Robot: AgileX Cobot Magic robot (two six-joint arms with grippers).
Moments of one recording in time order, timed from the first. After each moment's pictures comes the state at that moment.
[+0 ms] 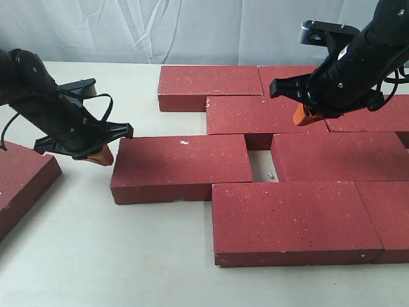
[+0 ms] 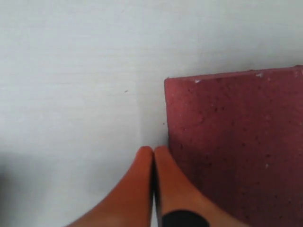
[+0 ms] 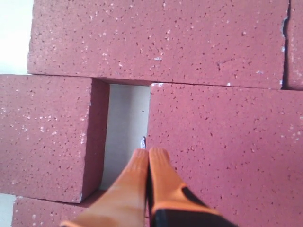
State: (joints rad) left arm -0.23 1.88 -1.05 -0.45 0.57 0.09; right arm 0.27 1.68 -1.16 0.22 0.74 0.06
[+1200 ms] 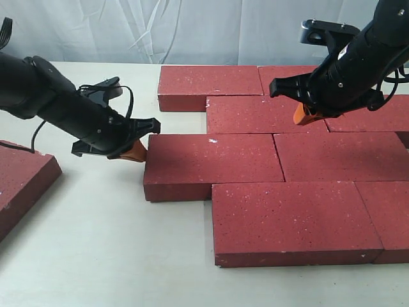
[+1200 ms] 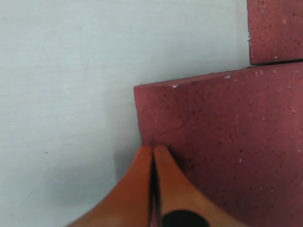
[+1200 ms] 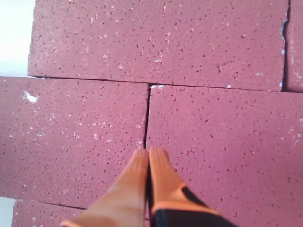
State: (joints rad) left arm -0.30 1.92 -1.05 -0.88 0.54 0.43; right arm 0.27 1.68 -1.16 0.22 0.73 0.06
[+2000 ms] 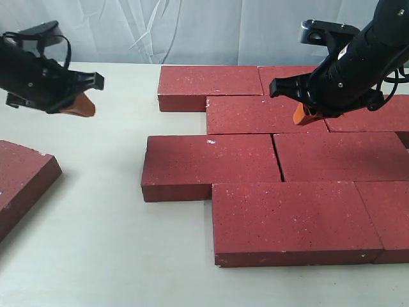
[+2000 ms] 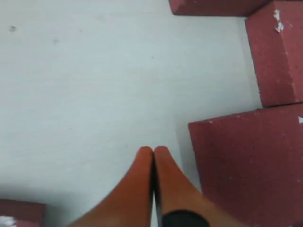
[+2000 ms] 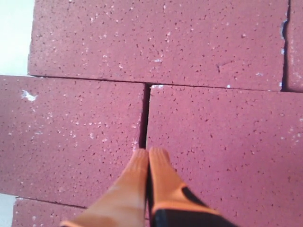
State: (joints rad) left arm -0.08 1.71 -1.11 -0.63 0.65 0.39; right arm 0.27 1.68 -1.16 0.22 0.73 0.06
